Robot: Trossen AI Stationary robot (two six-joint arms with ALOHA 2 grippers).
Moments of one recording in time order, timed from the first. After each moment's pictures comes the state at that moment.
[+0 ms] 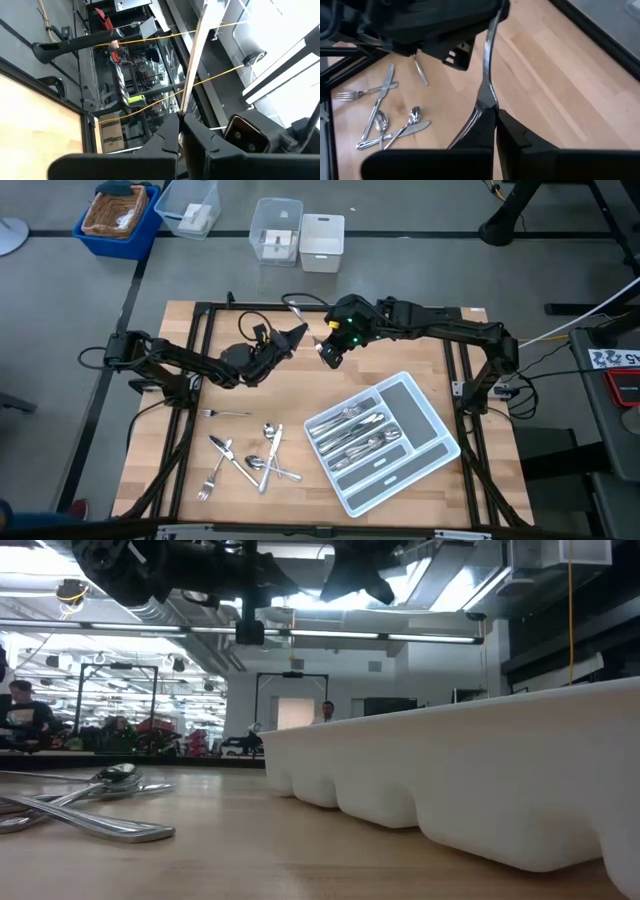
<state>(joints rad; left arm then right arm) 0.03 1.45 0.63 1.12 -0.69 -1.17 -0.19 1.74 1.78 -0.81 -0.01 0.39</state>
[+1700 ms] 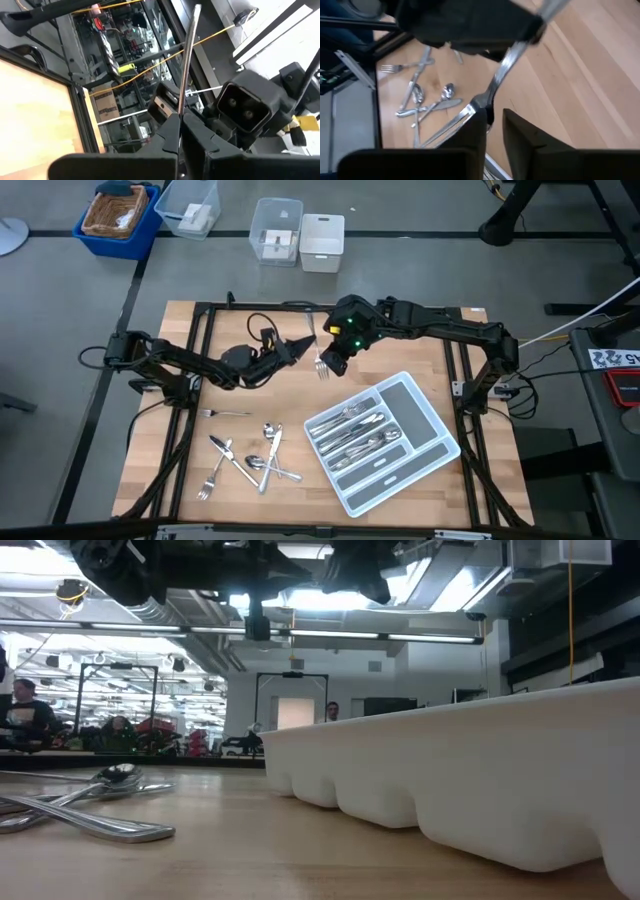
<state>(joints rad) 0.02 1.46 0.62 1.11 -0.50 -1.13 -0.19 1.74 1.78 -0.84 -0.22 0.36</state>
